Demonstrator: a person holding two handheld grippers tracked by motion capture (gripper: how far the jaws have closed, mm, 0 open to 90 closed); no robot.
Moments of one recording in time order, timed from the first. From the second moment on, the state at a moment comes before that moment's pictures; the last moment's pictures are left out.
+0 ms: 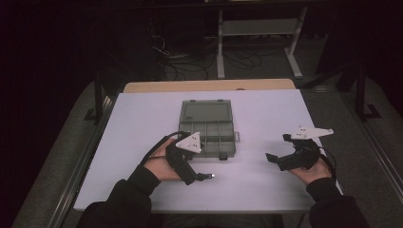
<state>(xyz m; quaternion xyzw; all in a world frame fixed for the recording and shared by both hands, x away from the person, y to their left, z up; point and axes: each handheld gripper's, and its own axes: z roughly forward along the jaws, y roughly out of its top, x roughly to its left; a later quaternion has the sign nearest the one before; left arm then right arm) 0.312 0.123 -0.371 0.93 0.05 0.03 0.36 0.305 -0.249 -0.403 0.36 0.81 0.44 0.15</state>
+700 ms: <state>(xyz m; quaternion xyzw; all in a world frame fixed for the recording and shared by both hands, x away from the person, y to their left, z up) 0.311 0.102 -0.388 0.94 0.03 0.01 0.34 0.305 -0.248 -0.403 0.36 0.81 0.44 0.15</state>
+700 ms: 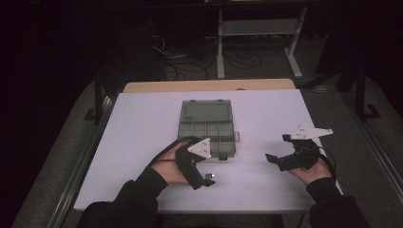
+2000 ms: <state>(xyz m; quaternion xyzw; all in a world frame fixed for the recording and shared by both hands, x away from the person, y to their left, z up) 0.321 0.098 -0.423 0.95 0.04 -0.02 0.30 0.305 -0.248 -0.403 0.36 0.81 0.44 0.15</state>
